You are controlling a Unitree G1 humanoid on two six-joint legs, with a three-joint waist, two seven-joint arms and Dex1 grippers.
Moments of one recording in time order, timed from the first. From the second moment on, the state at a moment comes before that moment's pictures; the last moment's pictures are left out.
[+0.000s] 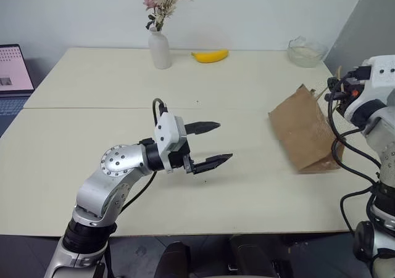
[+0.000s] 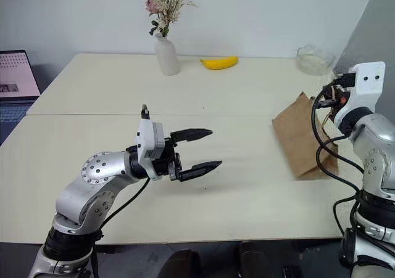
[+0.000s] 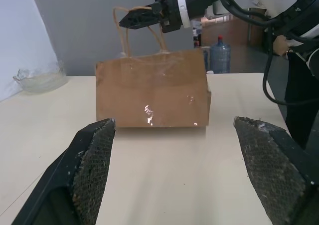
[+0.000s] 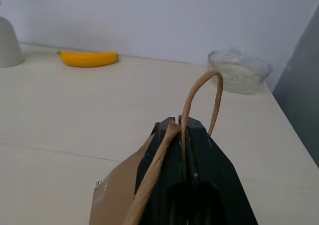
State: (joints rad) left arm -0.34 0.53 -0.09 -0.48 -0.53 0.43 -0.85; right arm -0.57 -0.63 -0.35 -0.26 0.38 0.88 0.32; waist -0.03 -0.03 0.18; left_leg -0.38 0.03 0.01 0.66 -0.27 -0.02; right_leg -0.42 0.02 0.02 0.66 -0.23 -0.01
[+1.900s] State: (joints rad) left arm 0.26 0.52 0.16 -0.83 -0.48 0.49 -0.47; right arm -1.45 -0.13 0.17 1.30 -0.16 -0.64 0.99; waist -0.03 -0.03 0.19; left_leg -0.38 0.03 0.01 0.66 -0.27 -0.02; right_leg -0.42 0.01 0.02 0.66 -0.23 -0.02
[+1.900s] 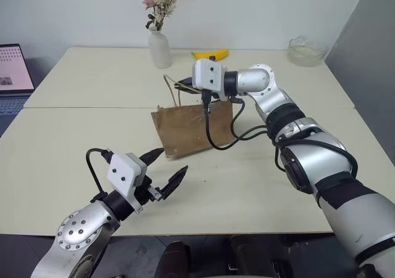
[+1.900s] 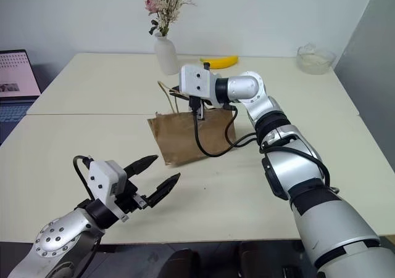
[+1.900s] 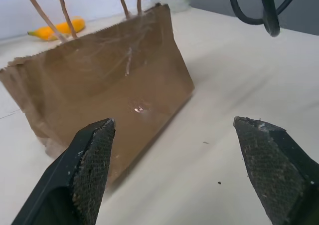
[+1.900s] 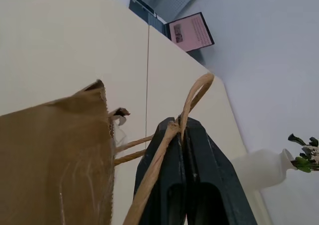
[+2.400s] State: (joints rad) left arm 0.23 0.52 0.12 -0.81 -0.48 0.47 -0.48; right arm -1.47 -0.13 0.20 1.30 -0.24 -0.67 0.87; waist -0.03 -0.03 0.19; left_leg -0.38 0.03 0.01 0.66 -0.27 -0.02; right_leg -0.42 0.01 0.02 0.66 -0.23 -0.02
